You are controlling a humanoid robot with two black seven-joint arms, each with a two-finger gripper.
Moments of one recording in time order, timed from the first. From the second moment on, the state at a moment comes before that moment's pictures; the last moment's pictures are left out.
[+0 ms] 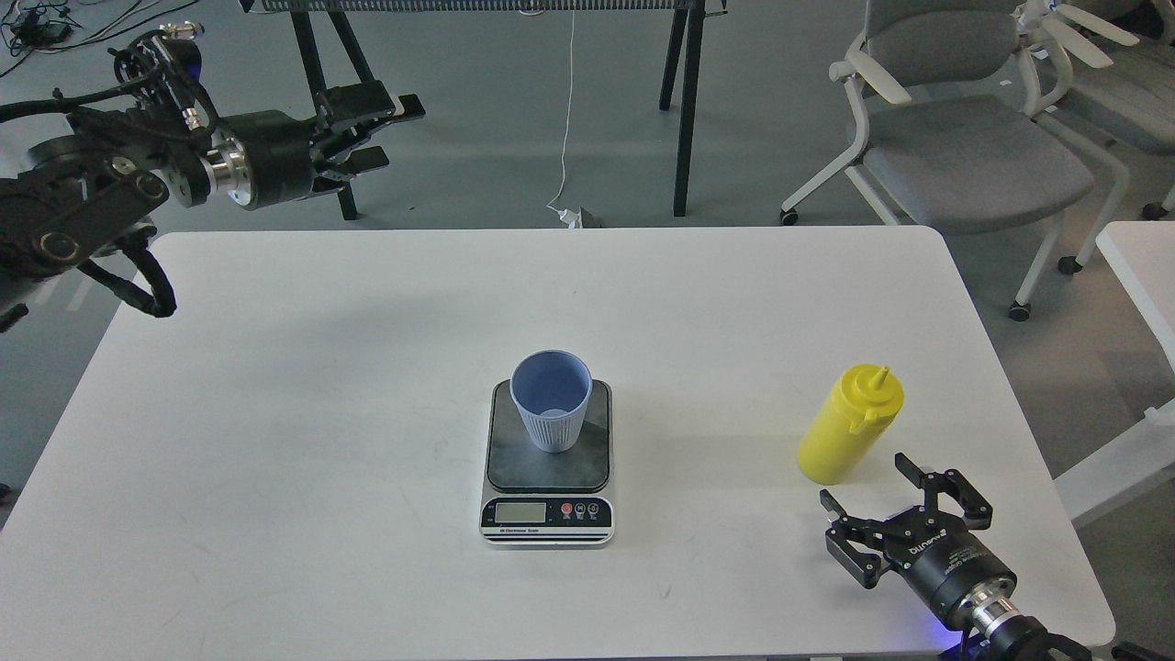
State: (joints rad) left arm -1.21 0.51 -0.05 -0.62 0.76 -0.49 -0.49; right arm 0.02 -0.61 0.57 1.30 0.70 0.49 0.22
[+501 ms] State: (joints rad) left arm -1.19 0.51 -0.05 -0.62 0.76 -0.49 -0.49; right arm 0.07 -0.61 0.57 1.30 0.70 0.49 0.22
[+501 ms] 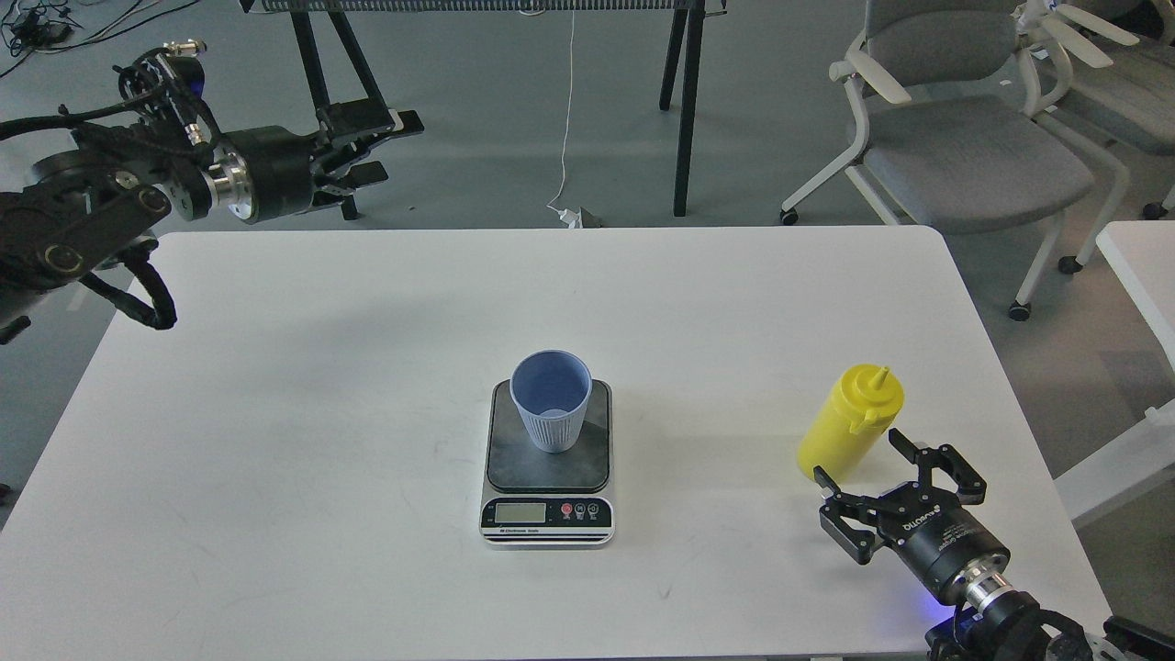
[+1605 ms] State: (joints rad) left arm -1.14 0.51 -0.05 -0.62 0.76 -0.49 -0.49; right arm 0.15 -0.58 0.58 1.27 0.70 0.49 0.22
